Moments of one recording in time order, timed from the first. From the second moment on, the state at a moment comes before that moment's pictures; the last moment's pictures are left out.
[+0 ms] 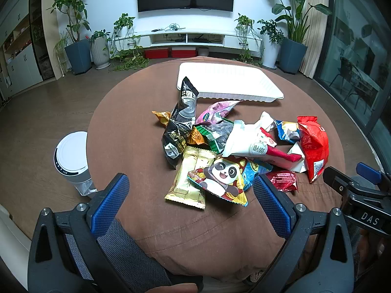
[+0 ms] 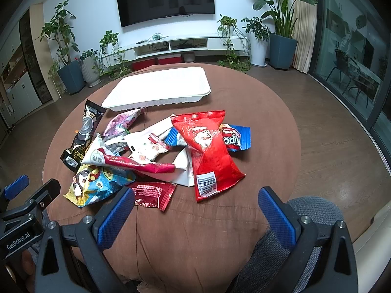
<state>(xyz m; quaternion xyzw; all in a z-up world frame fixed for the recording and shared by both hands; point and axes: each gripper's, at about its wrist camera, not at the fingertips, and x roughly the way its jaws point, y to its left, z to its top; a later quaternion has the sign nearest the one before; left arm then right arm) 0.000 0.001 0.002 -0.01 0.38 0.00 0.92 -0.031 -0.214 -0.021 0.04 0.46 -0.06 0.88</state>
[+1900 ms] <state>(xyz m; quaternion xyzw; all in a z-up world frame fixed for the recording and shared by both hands) 0.008 0.071 -0.039 -0.09 0.47 -0.03 0.88 -0.025 -0.243 -0.027 0.10 0.45 -0.03 0.88</state>
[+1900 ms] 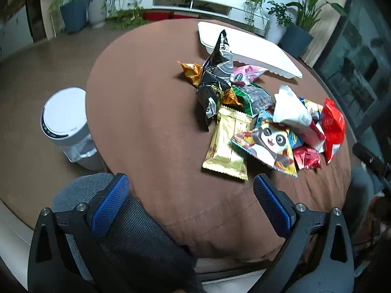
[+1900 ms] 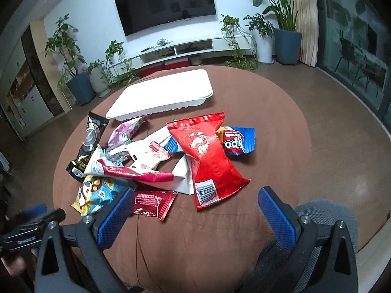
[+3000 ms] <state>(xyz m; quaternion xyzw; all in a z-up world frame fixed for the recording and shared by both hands) 0.167 0.036 -0.044 0.03 0.51 -0.09 0.85 -0.012 -0.266 -0.055 0.14 0.49 -0.02 0.86</state>
